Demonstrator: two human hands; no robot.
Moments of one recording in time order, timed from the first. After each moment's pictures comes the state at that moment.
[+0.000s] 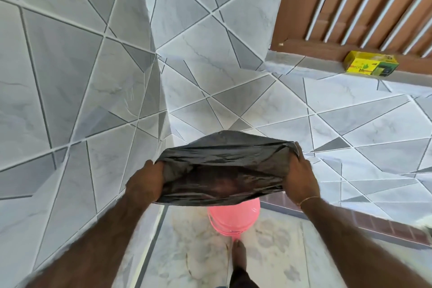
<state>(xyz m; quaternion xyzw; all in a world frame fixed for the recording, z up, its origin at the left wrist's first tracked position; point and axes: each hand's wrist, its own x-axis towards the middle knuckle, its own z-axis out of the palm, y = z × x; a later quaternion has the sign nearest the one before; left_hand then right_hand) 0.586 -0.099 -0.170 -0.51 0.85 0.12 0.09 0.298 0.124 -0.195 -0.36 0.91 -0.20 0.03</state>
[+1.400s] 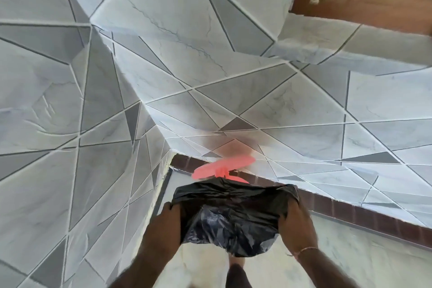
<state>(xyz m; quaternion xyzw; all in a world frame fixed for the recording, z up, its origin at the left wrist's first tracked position) 0.436 -0.104 -0.306 -0.49 0.82 0.20 0.21 0.194 0.076 -0.341 -0.26 0.92 -0.20 0.21</state>
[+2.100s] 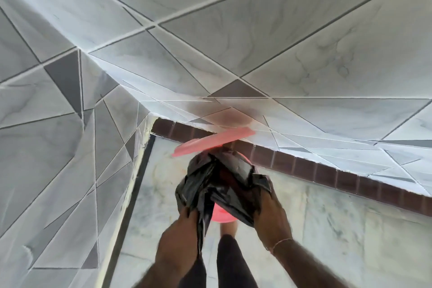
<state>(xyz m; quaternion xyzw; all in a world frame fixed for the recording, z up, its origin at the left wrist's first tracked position) 0.384 -0.084 -0.443 -0.43 0.80 0.32 0.27 0.200 0.029 -0.459 -0.28 0.88 -0.17 0.33</state>
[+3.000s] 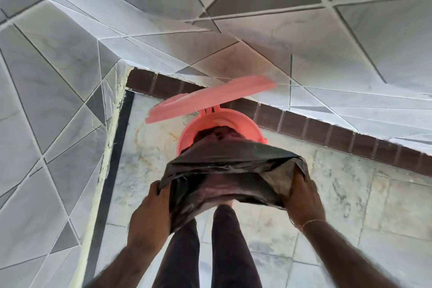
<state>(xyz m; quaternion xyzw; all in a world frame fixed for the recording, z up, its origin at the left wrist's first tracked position) 0.424 -0.095 -0.577 -0.46 0.79 0.29 0.29 0.161 0.098 -0.610 -0.19 0.92 0.02 0.33</state>
